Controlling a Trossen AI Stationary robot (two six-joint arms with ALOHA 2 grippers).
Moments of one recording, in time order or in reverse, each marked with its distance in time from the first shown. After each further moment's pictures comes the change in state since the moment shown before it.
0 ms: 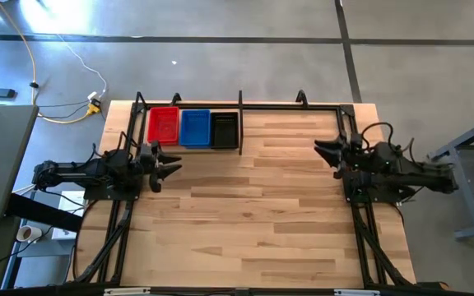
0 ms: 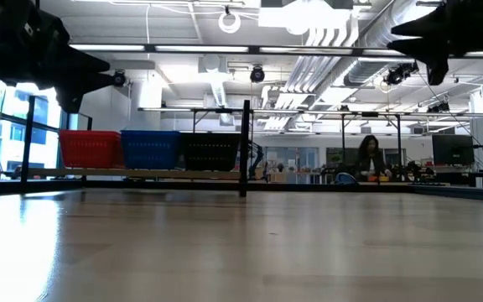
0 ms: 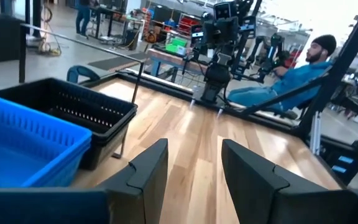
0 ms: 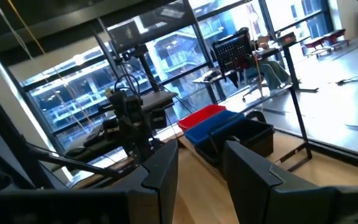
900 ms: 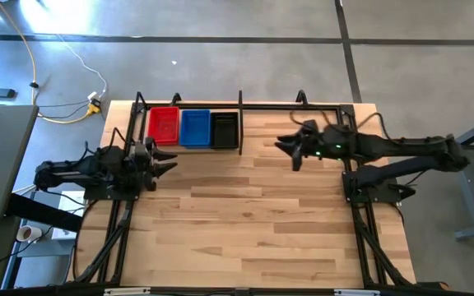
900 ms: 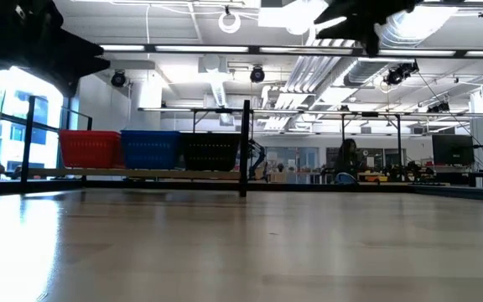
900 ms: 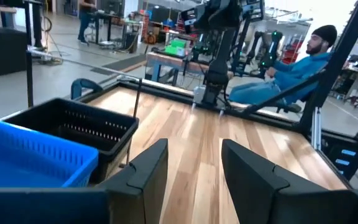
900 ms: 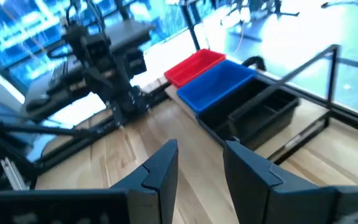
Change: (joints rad) left arm -0.001 -0.028 0.118 -0.148 0.002 0.072; right arm 0.000 0.895 0.579 -0.092 -0.031 0.089
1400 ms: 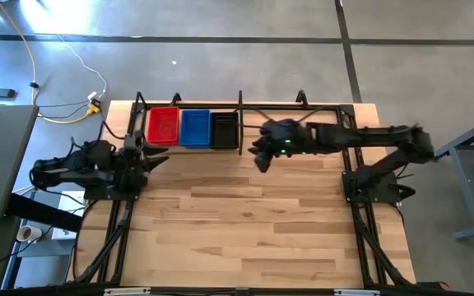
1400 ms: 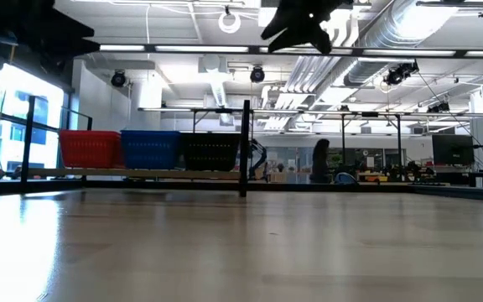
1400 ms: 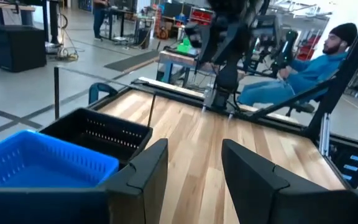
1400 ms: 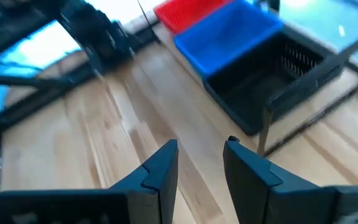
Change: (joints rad) left arm 0.000 0.036 0.197 -0.205 -0.052 -0.007; right arm 0.000 0.466 0.477 -0.370 -0.063 0.019
